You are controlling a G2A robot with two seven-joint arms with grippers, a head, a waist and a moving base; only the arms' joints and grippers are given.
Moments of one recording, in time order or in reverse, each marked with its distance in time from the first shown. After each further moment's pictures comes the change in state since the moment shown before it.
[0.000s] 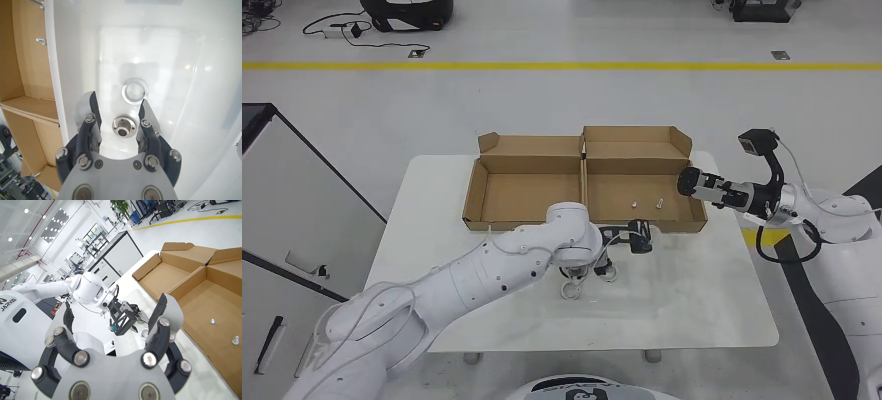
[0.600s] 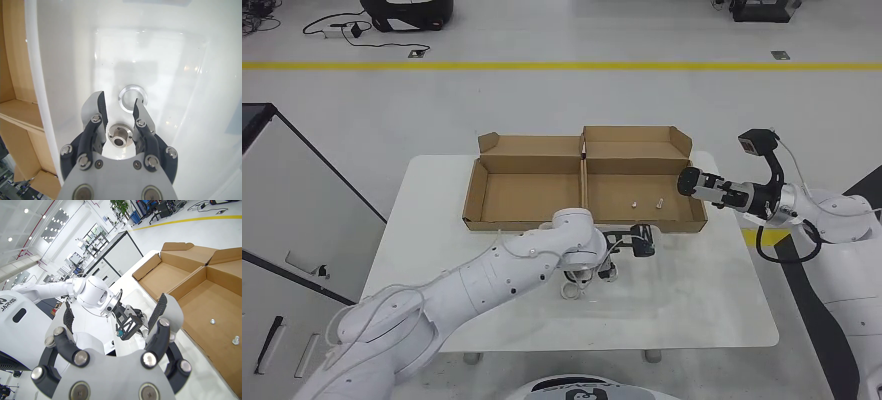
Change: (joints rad) left arm 0.027 -0.043 0.018 0.071 0.030 0.010 0.026; right arm 0.000 0.000 0.000 0.000 0.000 0.000 0.000
